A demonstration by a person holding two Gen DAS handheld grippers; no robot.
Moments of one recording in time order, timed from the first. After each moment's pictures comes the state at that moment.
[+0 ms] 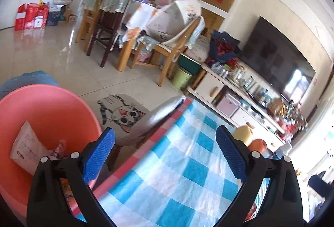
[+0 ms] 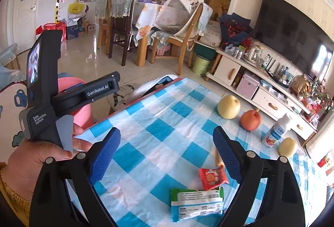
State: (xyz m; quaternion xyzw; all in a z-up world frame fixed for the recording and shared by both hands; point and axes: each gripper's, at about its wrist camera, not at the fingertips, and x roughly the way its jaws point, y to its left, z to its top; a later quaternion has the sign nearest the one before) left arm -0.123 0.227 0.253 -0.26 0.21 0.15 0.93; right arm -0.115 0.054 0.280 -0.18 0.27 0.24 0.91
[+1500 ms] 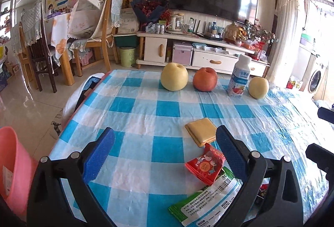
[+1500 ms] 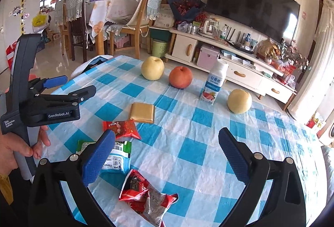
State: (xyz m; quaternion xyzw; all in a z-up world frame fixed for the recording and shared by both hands) left arm -0.076 0.031 0.244 -0.03 0.30 -0.01 0.95; right arm -0.092 -0.159 0.254 -0.10 0.33 0.14 0.93
